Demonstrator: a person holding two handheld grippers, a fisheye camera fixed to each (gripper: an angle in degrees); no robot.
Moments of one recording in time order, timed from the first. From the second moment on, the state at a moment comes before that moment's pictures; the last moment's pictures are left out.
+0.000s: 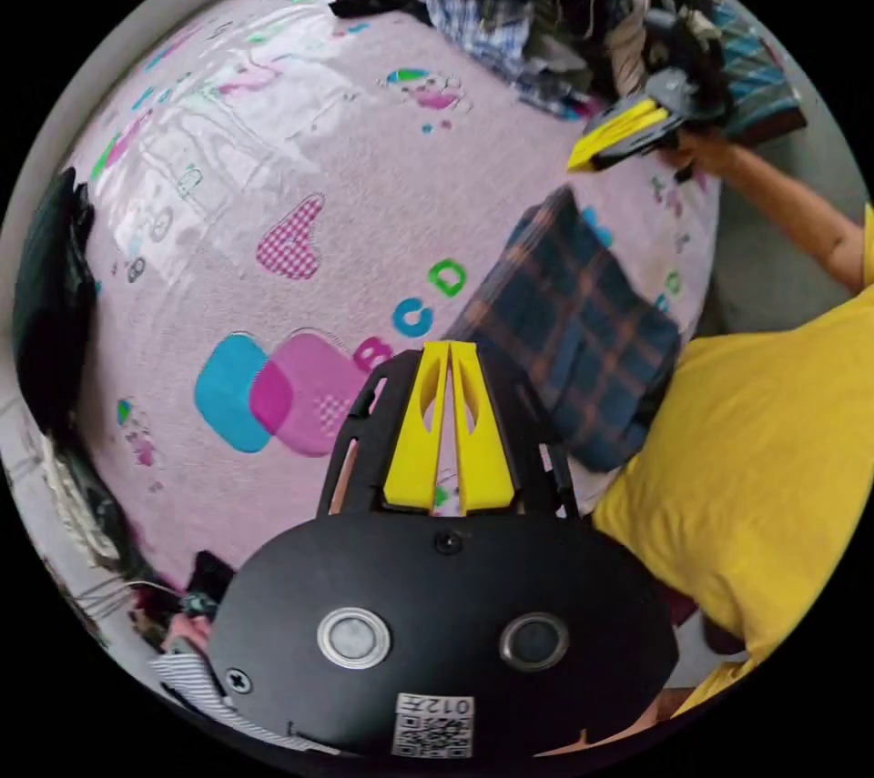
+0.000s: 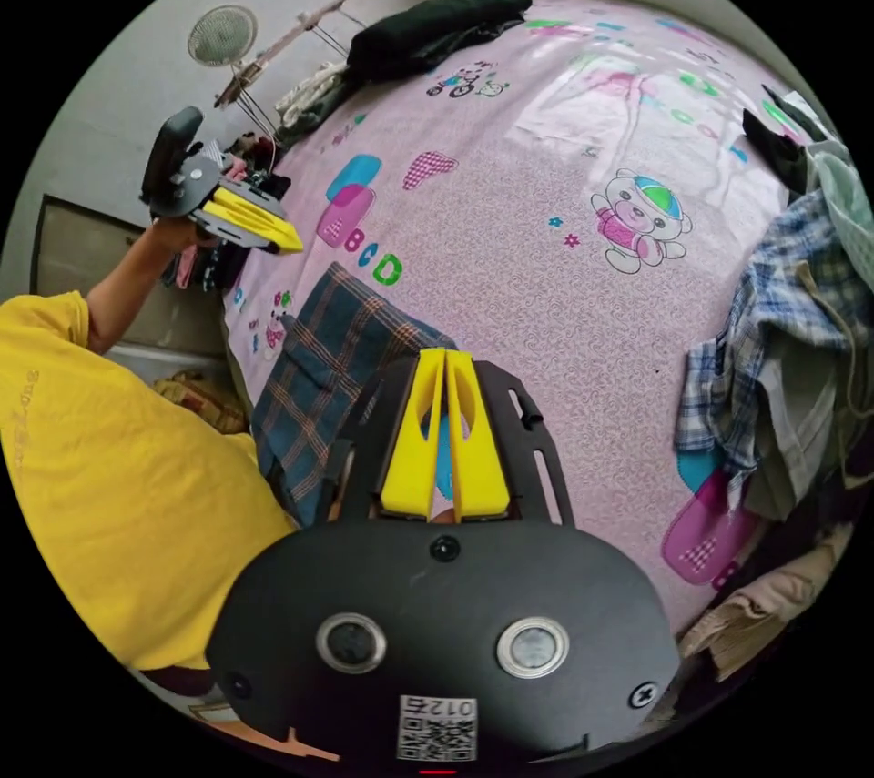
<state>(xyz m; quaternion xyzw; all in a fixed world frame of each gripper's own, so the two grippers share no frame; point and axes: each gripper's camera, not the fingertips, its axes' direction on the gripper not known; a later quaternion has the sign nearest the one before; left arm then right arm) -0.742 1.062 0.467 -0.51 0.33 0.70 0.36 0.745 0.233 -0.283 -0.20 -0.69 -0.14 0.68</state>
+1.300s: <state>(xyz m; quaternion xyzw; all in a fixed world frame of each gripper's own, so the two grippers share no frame) -0.789 0.981 0.324 -0.53 0.26 0.65 0.48 0.725 0.420 -0.448 -0.20 -0.64 -0.20 0.71</state>
